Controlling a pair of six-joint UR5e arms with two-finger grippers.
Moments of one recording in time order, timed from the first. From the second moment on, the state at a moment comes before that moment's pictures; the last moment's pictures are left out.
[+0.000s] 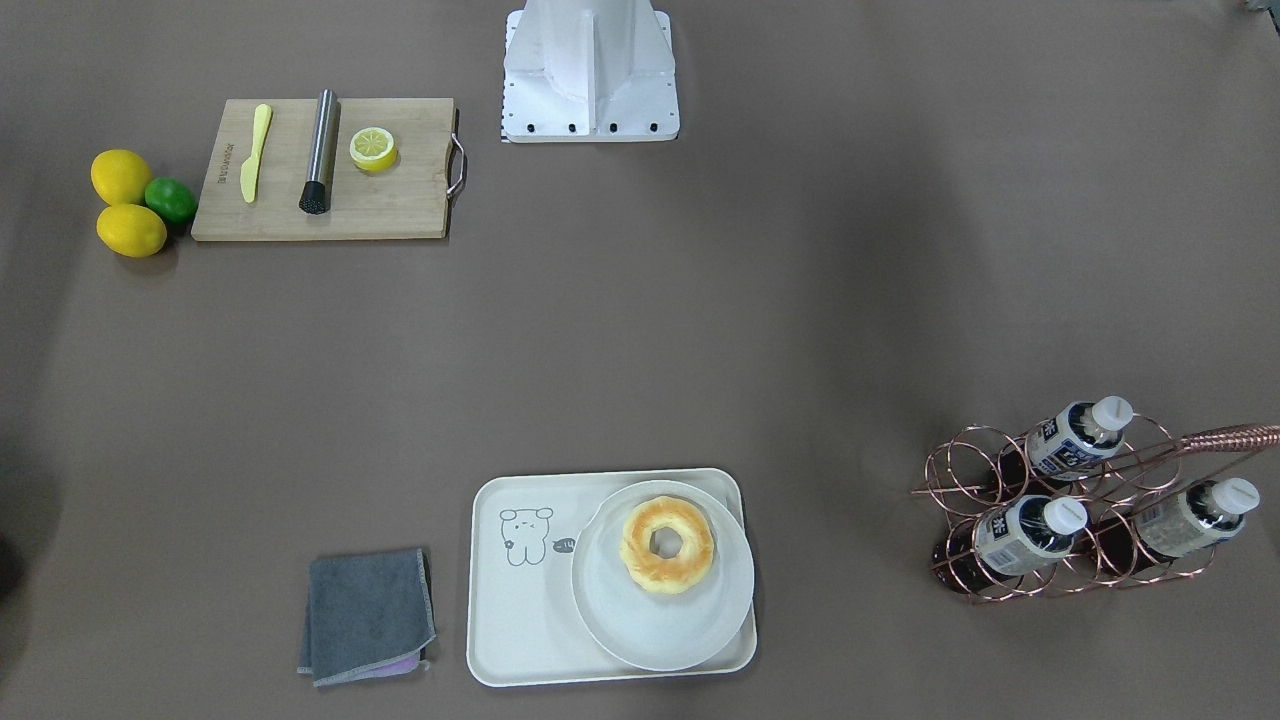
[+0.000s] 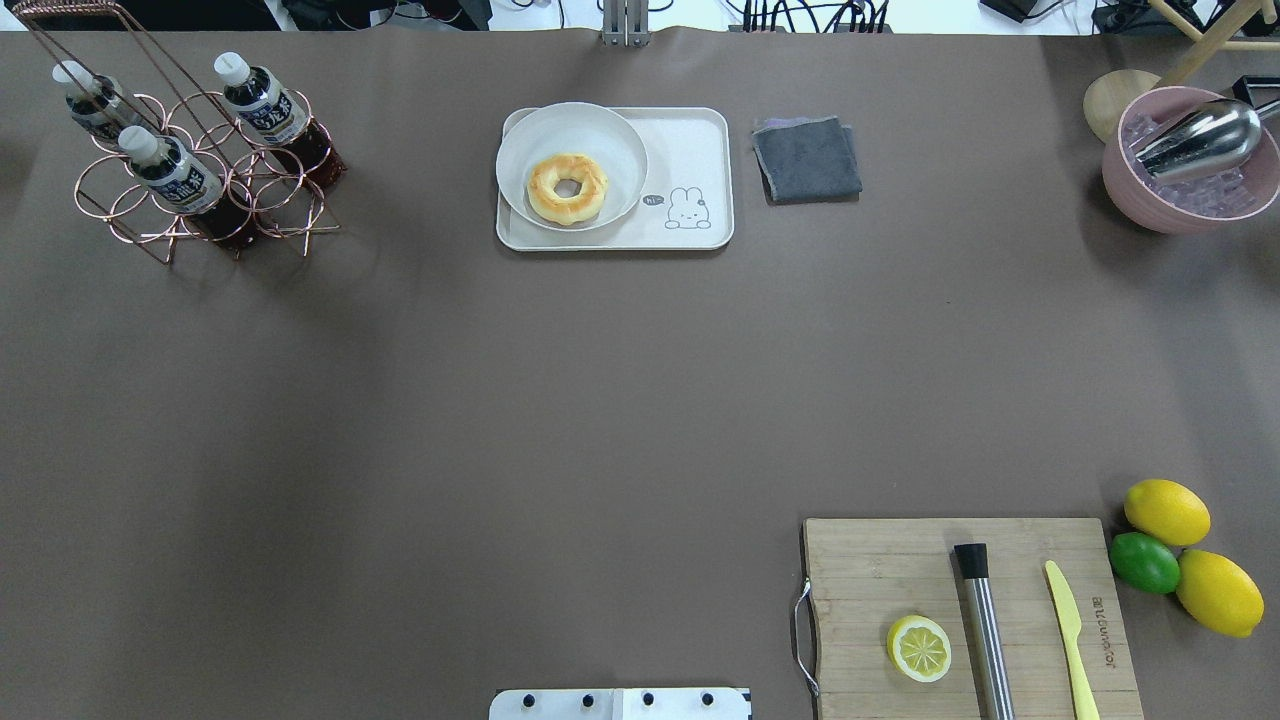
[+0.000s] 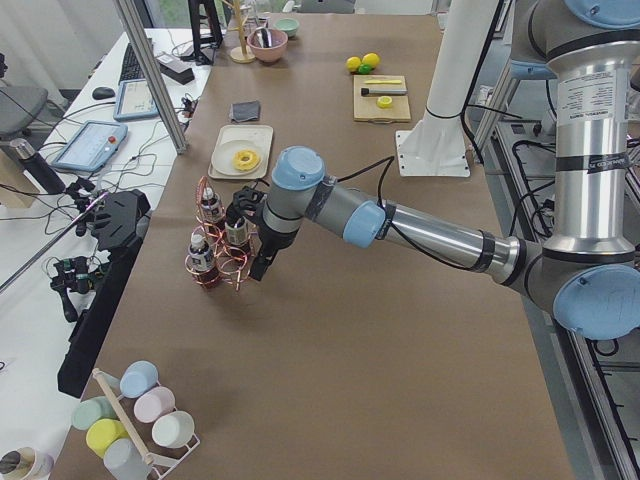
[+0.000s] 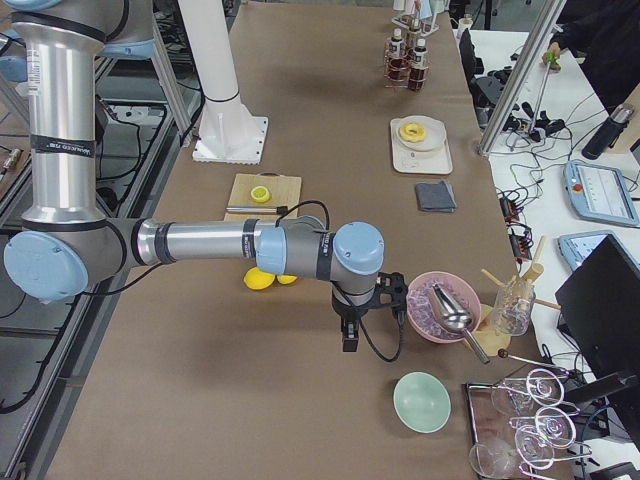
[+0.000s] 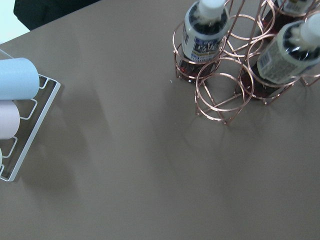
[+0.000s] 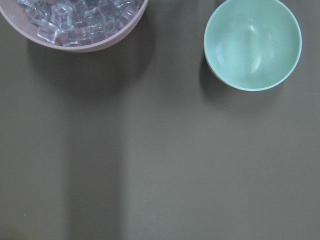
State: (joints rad) left arm -1.50 -1.49 -1.94 -1.80 -2.29 -0.10; right arm 1.64 -1.63 1.72 -1.70 2.32 -0.11
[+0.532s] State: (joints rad) left arm -1.40 -1.48 -1.94 -2.00 -2.34 -0.51; right arm 1.64 -1.63 1.72 -1.70 2.32 -0.11
